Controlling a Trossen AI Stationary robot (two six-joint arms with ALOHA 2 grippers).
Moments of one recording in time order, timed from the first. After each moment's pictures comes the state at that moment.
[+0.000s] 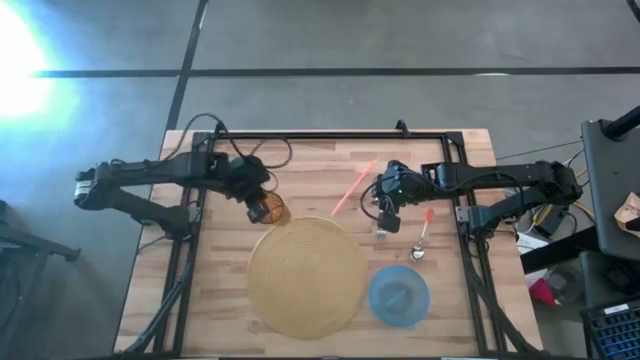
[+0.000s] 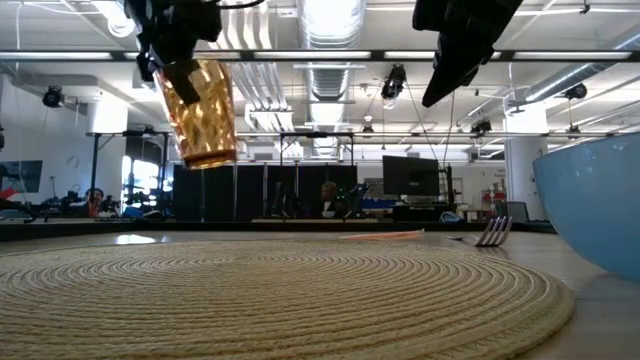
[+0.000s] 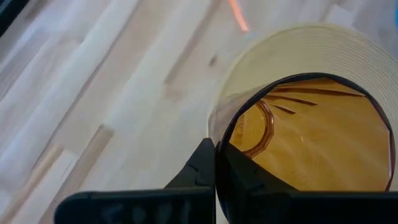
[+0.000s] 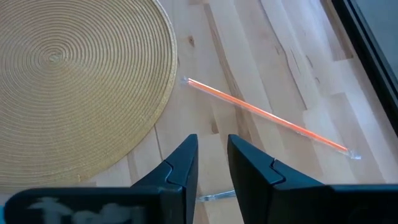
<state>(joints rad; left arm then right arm) 0.14 1.14 1.13 -1.01 -0.09 -0.40 -0.03 1.28 1.08 -0.74 0.16 0.16</state>
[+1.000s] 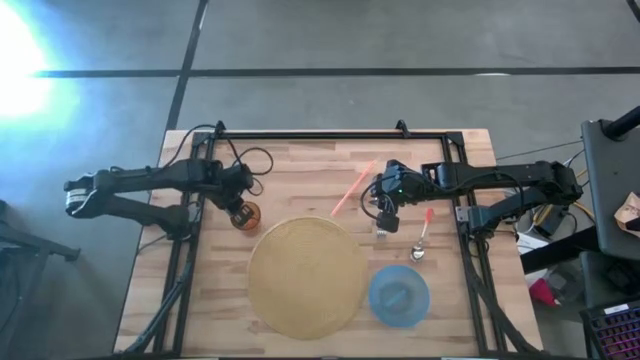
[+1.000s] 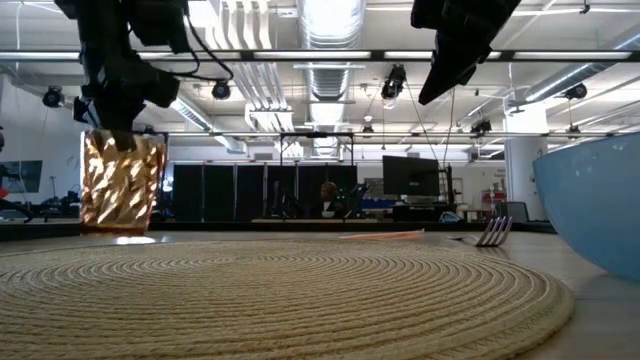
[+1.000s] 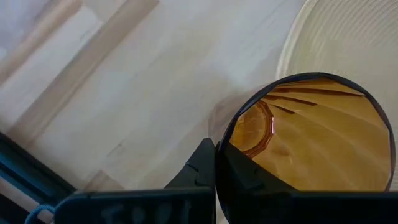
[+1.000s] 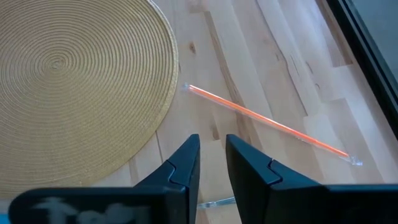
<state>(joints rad) 0.26 1.04 0.84 -1.11 -0.02 -0.55 -0.03 1.28 1.08 -0.72 0.16 0.16</state>
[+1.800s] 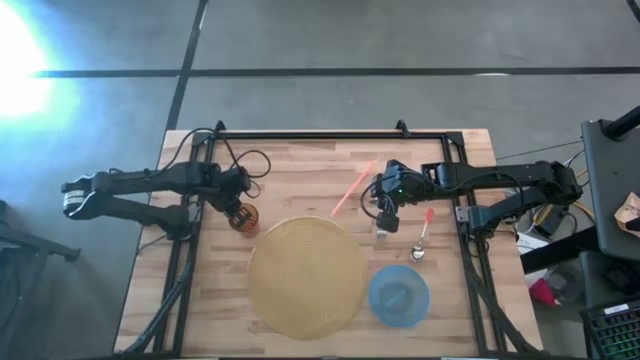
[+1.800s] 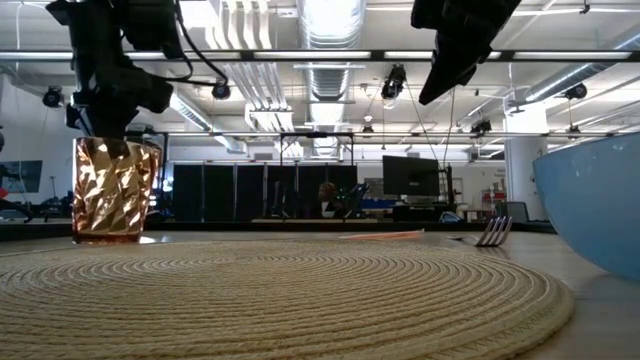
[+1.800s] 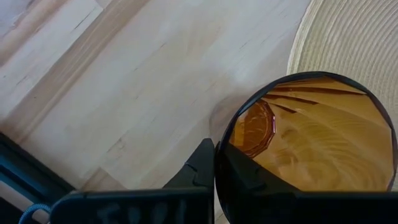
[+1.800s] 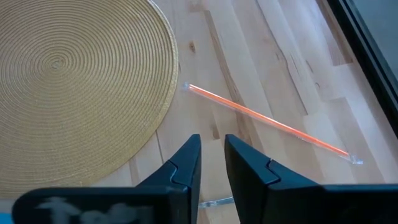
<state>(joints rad) 0.26 1.01 0.78 -1.08 -0.02 -0.55 -0.03 1.28 1.08 -0.72 0.16 0.16</state>
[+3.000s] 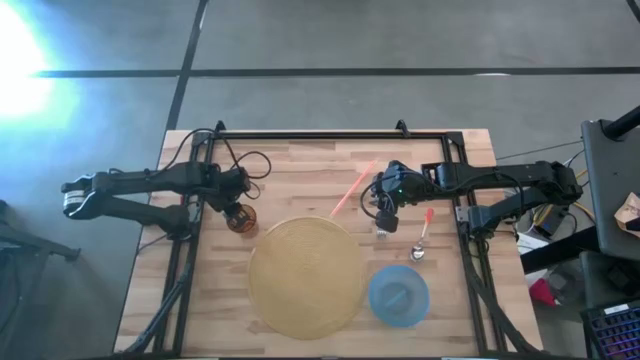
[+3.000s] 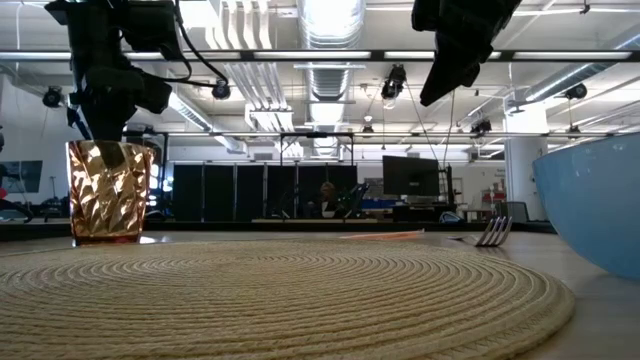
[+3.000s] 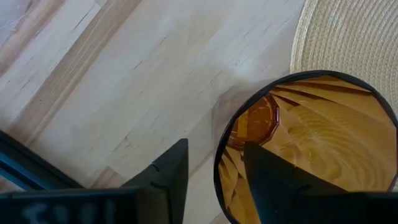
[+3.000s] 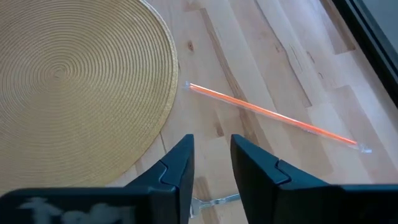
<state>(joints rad) 0.26 1.01 0.78 -1.10 -0.02 -0.49 -0.03 1.28 1.08 -0.73 0.16 0.24</state>
